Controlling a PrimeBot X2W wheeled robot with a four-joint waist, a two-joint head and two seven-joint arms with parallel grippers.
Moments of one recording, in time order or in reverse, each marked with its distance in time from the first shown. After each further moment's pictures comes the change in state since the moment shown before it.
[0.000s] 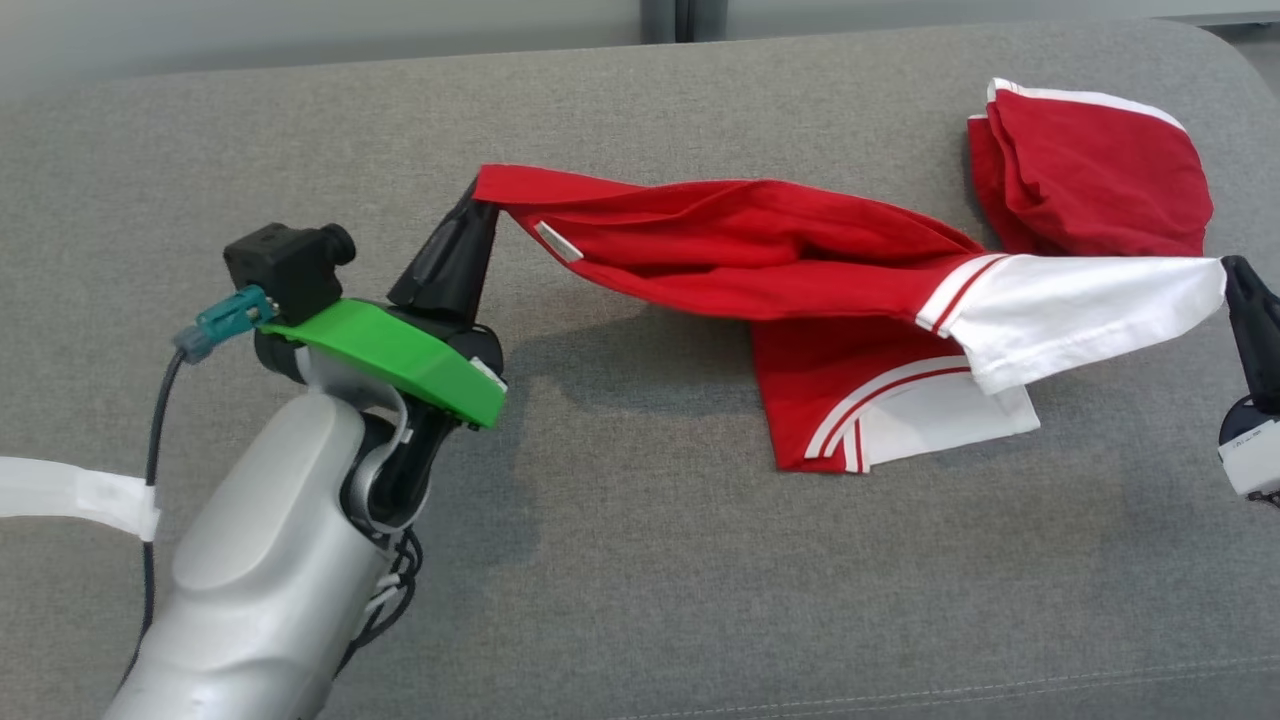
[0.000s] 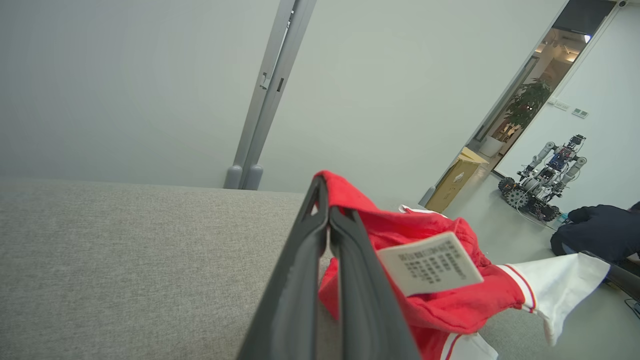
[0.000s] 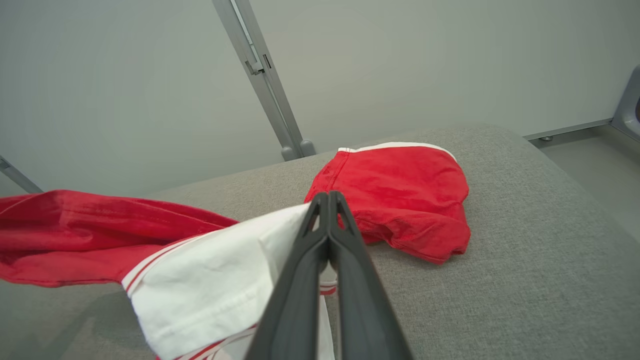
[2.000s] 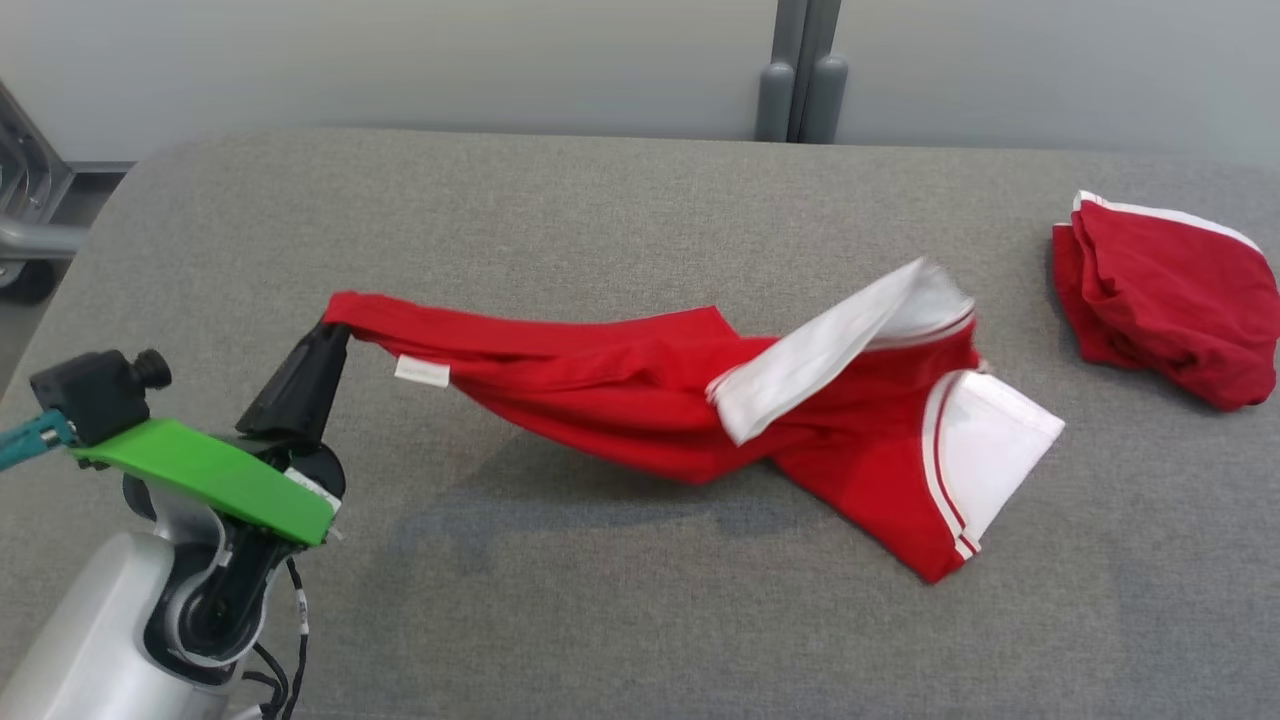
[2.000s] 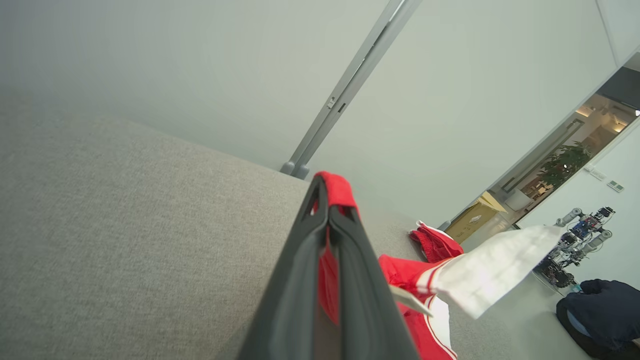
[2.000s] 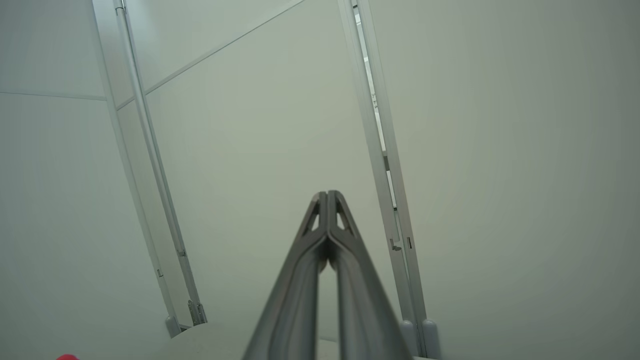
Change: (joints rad) left arm 0.311 0.241 0.154 -0.276 -0.294 0.009 0.165; right arm -0.037 -0.064 -0.197 -0.295 0.034 0.071 -0.048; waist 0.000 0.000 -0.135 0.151
